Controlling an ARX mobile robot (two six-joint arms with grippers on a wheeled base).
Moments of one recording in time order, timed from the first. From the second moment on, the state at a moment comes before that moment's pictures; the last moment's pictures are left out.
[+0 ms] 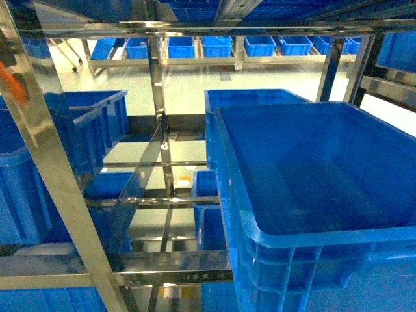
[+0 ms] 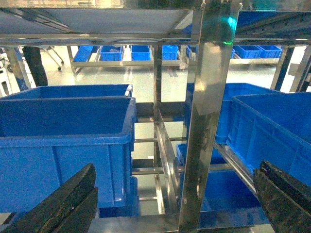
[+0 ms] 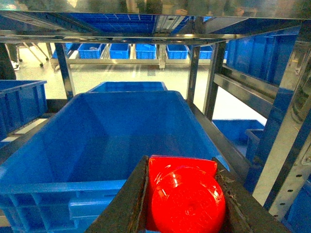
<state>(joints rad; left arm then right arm) 0.00 0.01 0.02 0.00 0.00 0.00 0.00 0.00 0.01 0.00 0.00 0.01</state>
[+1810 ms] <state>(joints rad) 0.00 0.01 0.02 0.00 0.00 0.00 0.00 0.00 0.01 0.00 0.00 0.01</state>
